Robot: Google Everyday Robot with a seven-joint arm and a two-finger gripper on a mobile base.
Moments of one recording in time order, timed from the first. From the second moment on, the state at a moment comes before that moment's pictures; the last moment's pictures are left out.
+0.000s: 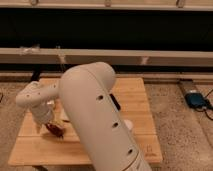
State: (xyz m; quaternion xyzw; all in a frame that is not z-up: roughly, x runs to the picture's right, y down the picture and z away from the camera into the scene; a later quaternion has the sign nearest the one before) arm -0.306 0.225 0.797 -0.28 -0.31 -0.73 0.55
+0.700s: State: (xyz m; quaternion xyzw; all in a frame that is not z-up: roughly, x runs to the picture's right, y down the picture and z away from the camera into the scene) arm -0.306 0.241 0.801 -0.30 -0.30 -0.73 0.54
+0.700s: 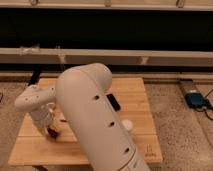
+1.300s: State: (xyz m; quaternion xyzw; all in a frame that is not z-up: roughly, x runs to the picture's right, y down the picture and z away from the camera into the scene) arm -0.306 0.226 0.793 -0.28 -0.30 -0.73 0.55
